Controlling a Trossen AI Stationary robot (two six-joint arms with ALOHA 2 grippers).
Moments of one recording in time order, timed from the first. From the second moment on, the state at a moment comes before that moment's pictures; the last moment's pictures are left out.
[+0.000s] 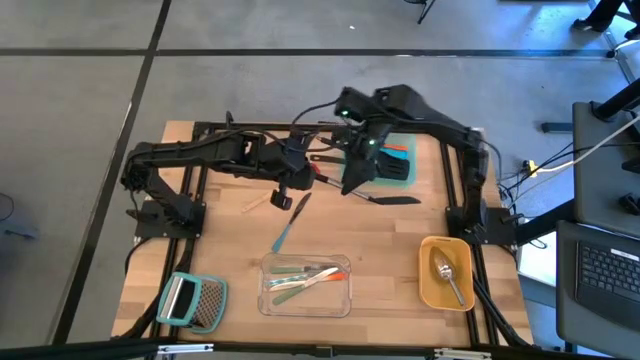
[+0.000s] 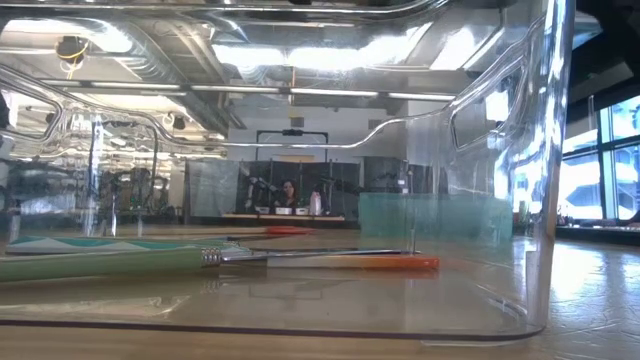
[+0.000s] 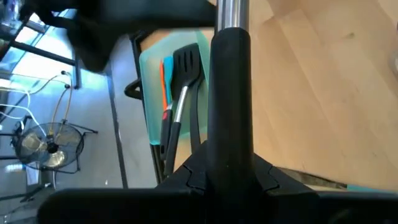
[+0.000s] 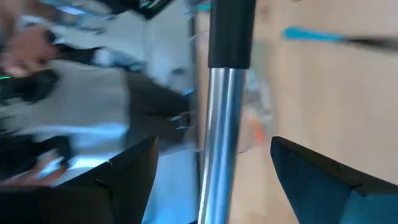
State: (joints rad) left arm 0.00 1.59 1.80 -1.05 -0.31 0.54; right arm -0.27 1.97 2.34 -1.57 -0.81 0.09
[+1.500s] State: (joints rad) left arm 0.06 1.47 1.80 -1.13 -0.20 0.38; right arm -0.23 2.03 2.33 -1.56 -0.65 -0.07
